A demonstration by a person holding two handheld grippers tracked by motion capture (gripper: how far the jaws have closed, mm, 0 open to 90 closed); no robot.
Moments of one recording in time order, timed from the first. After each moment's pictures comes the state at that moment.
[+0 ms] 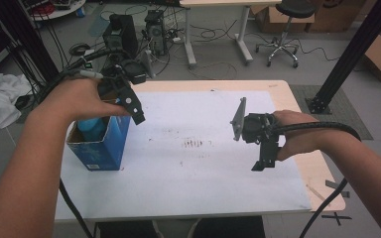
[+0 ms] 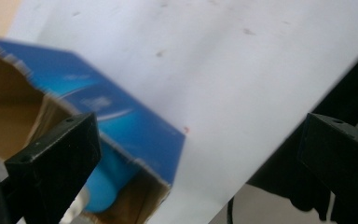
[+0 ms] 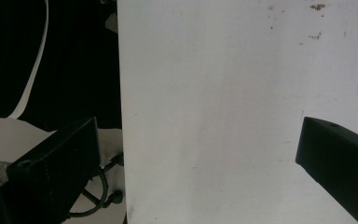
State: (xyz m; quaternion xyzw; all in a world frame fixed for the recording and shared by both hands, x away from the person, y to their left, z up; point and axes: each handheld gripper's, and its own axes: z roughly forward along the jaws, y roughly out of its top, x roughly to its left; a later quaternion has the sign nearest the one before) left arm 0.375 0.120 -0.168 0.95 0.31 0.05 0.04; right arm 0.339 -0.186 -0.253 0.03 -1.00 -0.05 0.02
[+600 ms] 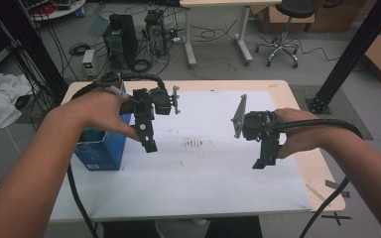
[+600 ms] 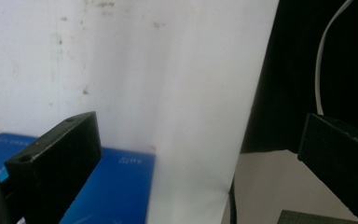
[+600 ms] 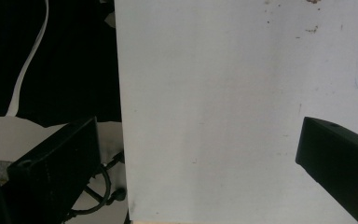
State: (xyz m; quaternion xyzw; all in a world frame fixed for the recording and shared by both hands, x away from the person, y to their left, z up) left arm 0.351 0.073 -0.201 1.00 0.09 -0.03 0.02; right arm 0.342 -0.187 -0.249 0.02 -1.00 -0.05 0.02
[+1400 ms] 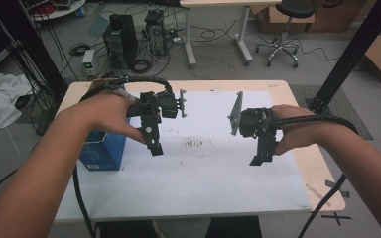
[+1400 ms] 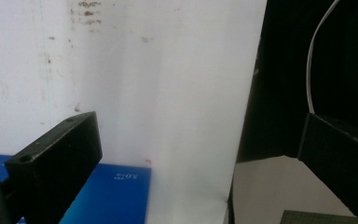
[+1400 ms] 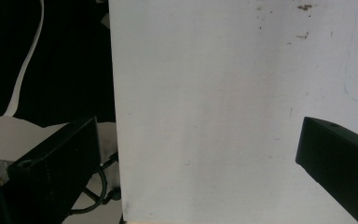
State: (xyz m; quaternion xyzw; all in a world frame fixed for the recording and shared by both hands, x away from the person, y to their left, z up) left arm 0.350 0.061 -0.206 1.00 0.07 -0.03 0.02; right arm 0.347 -0.180 -0.246 0.02 -1.00 -0.04 0.01
